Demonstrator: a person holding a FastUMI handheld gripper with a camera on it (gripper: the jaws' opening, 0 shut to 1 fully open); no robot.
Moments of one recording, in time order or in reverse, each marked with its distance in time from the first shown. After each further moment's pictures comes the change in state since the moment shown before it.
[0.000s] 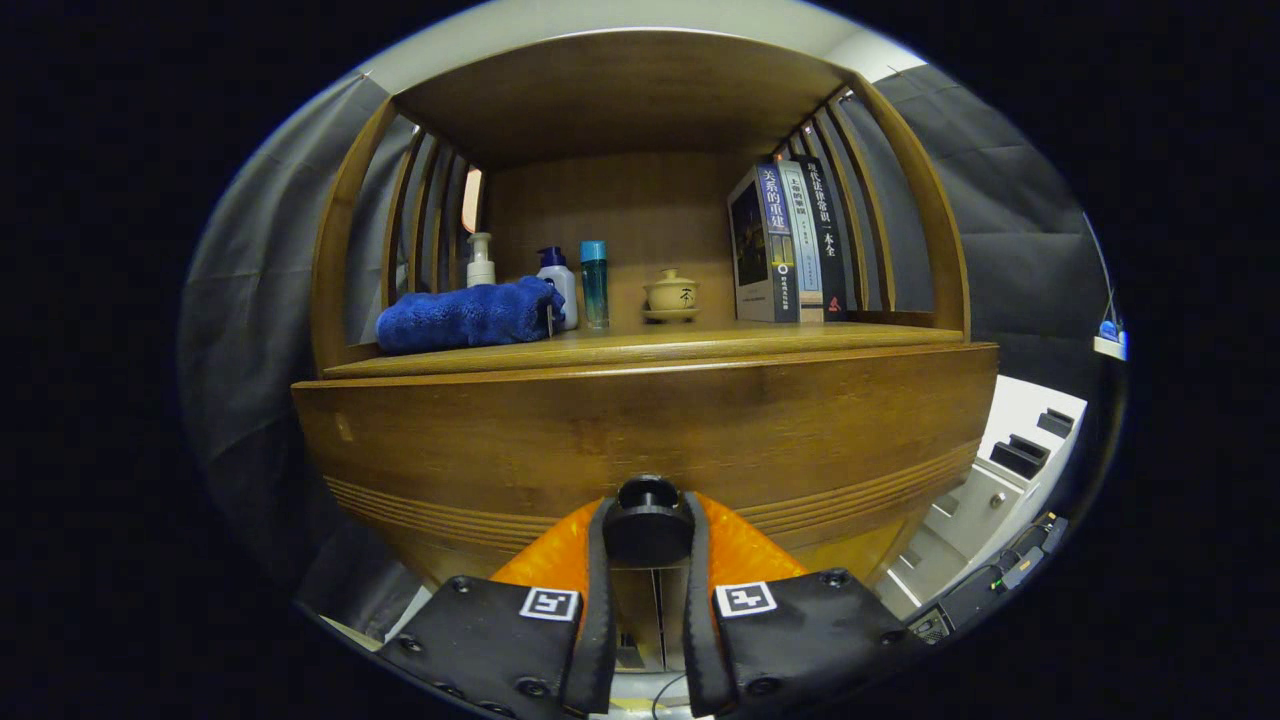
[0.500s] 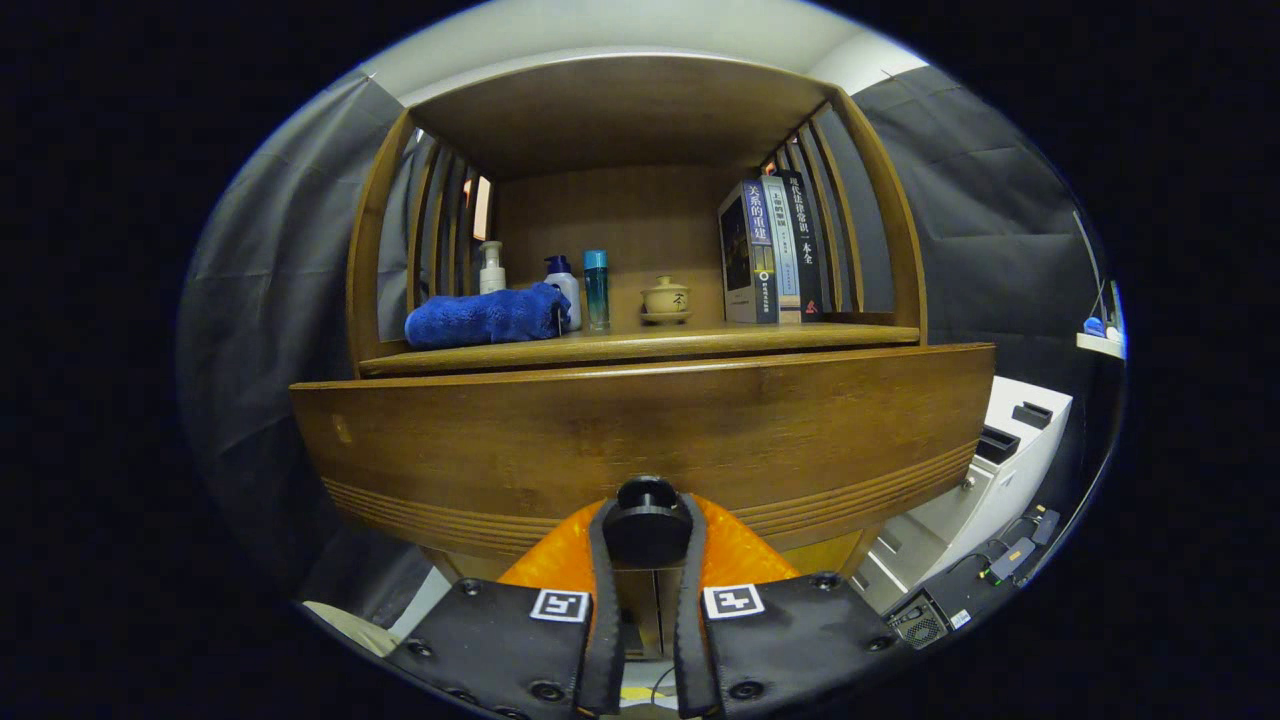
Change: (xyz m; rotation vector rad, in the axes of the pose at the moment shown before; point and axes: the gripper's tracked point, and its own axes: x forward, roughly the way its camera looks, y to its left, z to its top) arm -0.057 0.001 -0.012 -0.009 -0.003 -0.007
